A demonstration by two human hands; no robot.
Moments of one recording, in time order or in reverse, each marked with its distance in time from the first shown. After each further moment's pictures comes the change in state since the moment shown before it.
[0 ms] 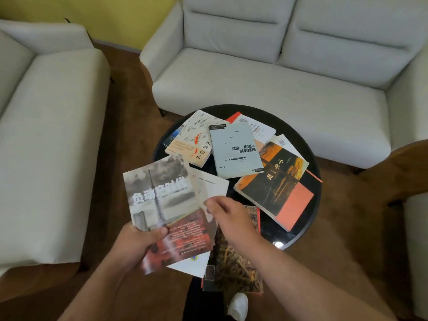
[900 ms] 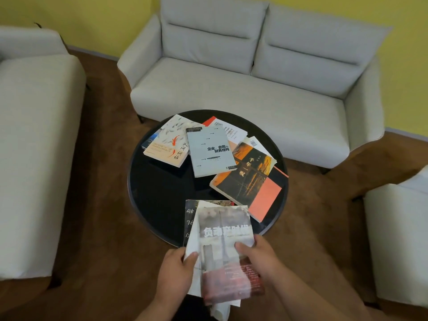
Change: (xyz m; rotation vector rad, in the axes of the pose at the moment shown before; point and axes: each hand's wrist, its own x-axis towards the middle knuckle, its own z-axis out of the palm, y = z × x) left_hand -0.035 -0.079 0.126 0.642 0.079 0.041; right_hand -0.079 0.109 -0.065 0.336 0.154 0.548
